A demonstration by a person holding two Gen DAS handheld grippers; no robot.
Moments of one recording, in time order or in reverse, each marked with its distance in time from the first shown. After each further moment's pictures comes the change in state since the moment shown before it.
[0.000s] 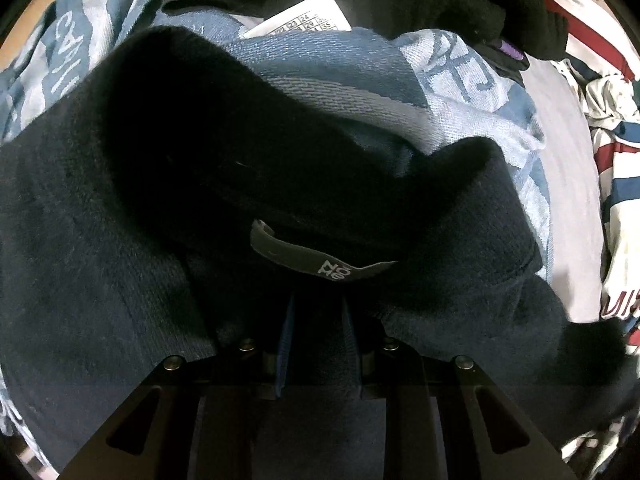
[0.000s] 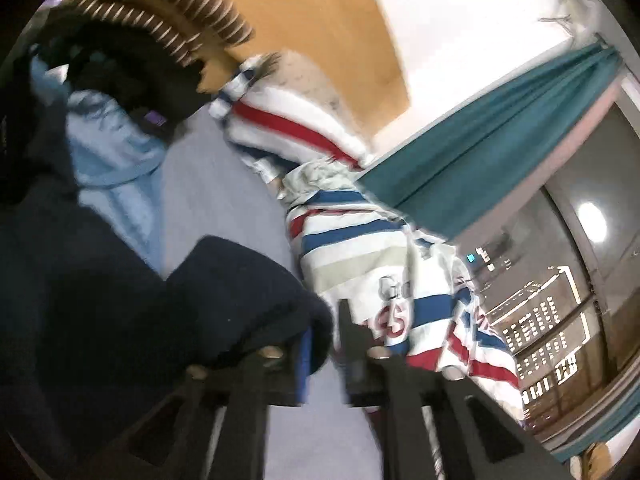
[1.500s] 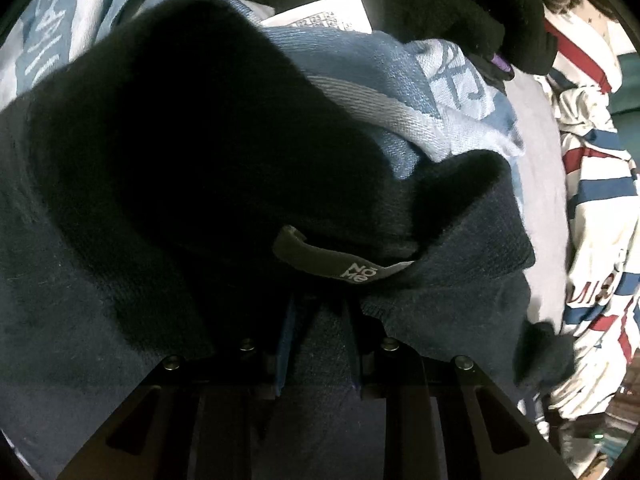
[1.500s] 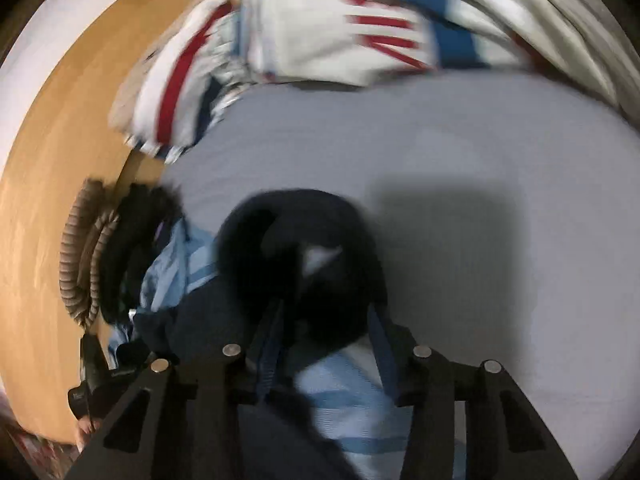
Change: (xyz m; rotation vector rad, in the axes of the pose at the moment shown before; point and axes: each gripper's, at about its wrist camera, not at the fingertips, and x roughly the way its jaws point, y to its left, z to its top) left arm -0.013 0.066 0.038 -0.004 0.028 -0.181; right arm 0.092 -0.097 -0.135 1.208 0.476 0.835
